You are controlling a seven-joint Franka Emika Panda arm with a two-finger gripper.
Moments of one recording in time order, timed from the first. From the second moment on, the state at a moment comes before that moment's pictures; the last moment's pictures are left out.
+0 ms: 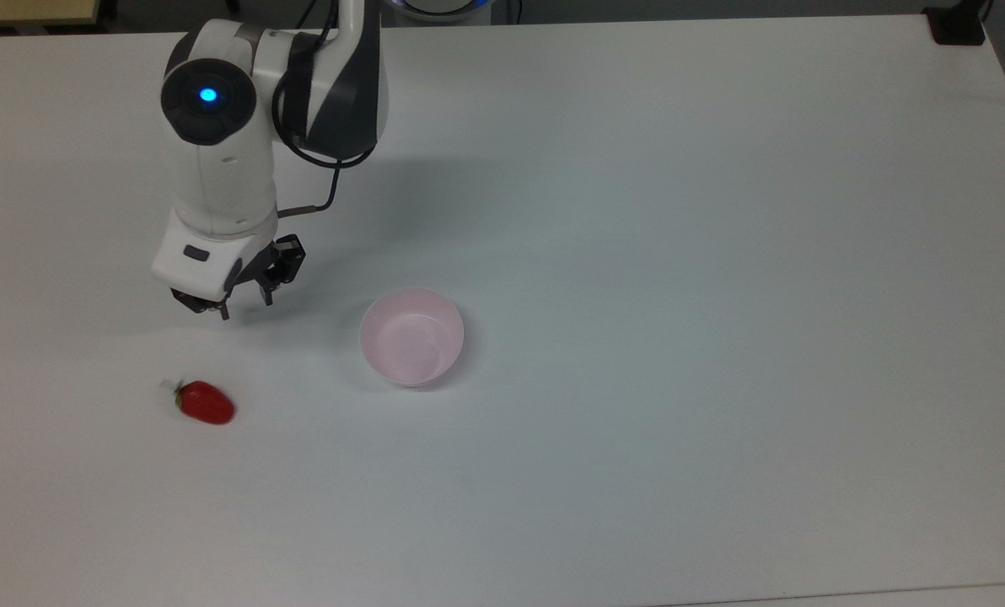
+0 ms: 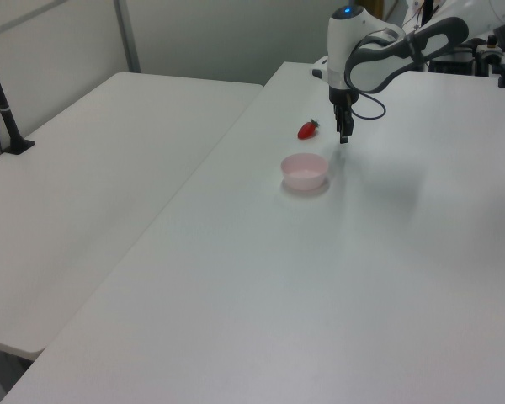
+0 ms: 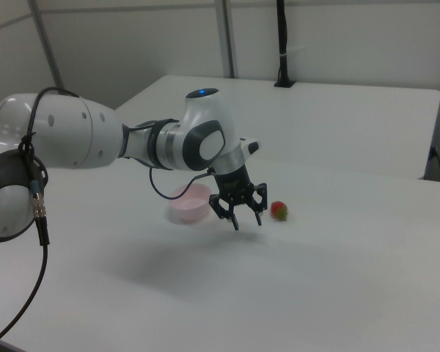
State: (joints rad) arm -0.21 0.54 0.01 -1.57 -0.23 2.20 -0.56
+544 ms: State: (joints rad) arm -0.25 0.59 0.01 -1.57 -0.16 2.45 -0.27
